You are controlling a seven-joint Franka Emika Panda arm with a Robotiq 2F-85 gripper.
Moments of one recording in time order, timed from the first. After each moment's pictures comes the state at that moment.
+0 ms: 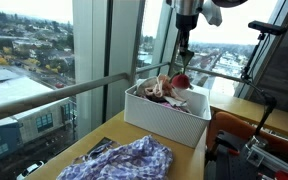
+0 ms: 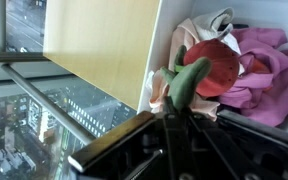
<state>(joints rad) 0.03 0.16 0.01 -1.86 -0.72 1.98 -0.02</state>
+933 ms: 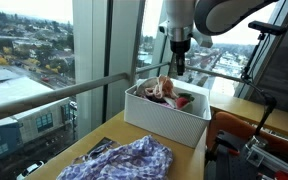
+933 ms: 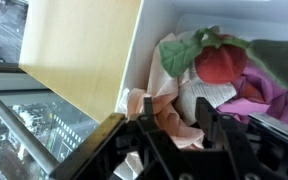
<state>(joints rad) 0.02 0.28 0.00 -1.87 -0.72 1.98 -0.02</state>
